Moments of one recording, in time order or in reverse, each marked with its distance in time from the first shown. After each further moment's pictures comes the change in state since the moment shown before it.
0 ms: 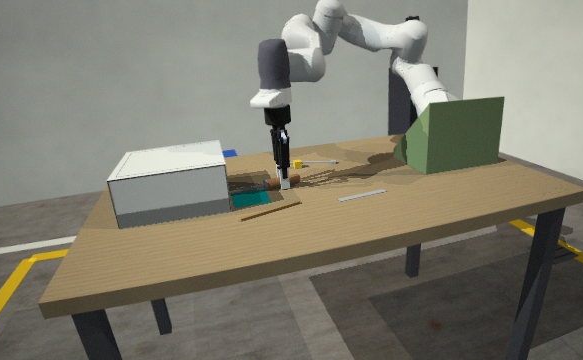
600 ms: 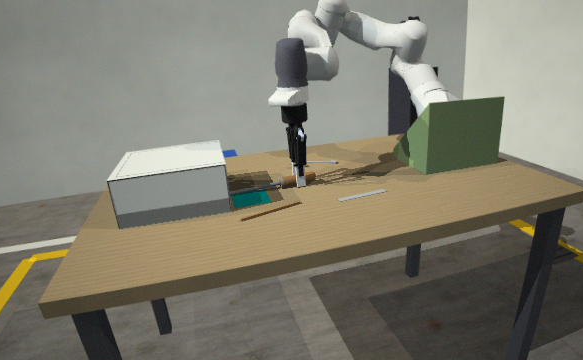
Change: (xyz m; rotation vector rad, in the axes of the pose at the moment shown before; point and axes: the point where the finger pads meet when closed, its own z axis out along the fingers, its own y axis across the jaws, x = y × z) arm -0.050 -0.001 0.000 -0.001 0.000 -0.002
